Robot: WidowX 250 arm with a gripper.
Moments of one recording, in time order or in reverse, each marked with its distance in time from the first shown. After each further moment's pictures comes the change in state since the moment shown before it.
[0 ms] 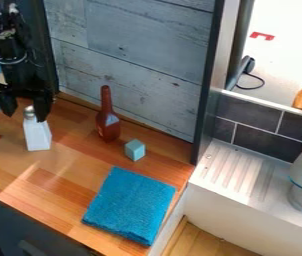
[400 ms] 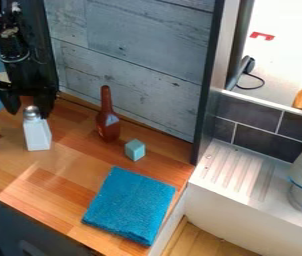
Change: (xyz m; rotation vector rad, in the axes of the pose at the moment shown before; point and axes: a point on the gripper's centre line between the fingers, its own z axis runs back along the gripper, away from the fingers) arm 0.009 -0.002 -0.003 -0.015 -0.007 0.029
